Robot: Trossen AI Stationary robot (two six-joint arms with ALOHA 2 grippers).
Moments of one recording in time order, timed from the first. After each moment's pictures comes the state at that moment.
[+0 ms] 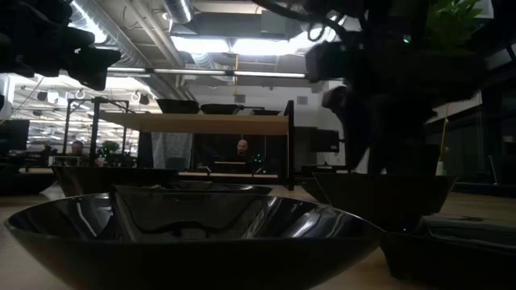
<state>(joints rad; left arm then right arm) -0.22 0.01 0.01 0.03 -0.09 -0.04 0.30 1.81 1.23 -0.76 0.19 0.13</state>
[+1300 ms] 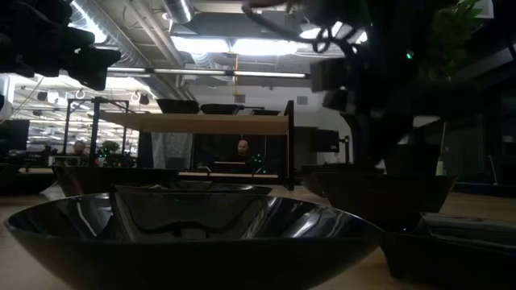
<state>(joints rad) -0.22 0.01 0.01 0.03 -0.09 -0.04 0.30 1.81 1.20 -0.76 0.30 0.07</state>
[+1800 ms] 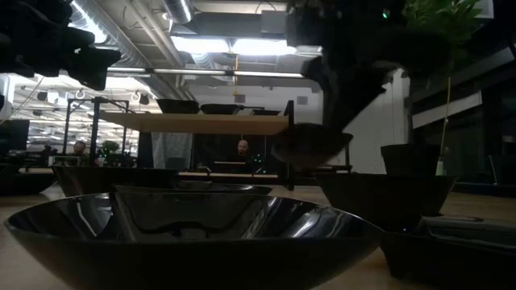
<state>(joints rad) -0.22 0.01 0.01 0.03 -0.09 -0.04 0.30 1.81 1.35 -0.79 0.30 0.01</state>
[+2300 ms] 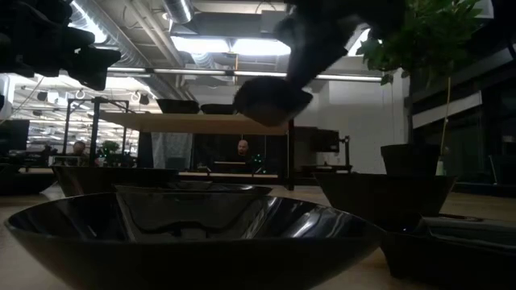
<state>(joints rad) -0.22 0.01 0.01 0.03 -0.09 -0.04 0.26 1.81 1.51 -0.80 0.32 -0.17</state>
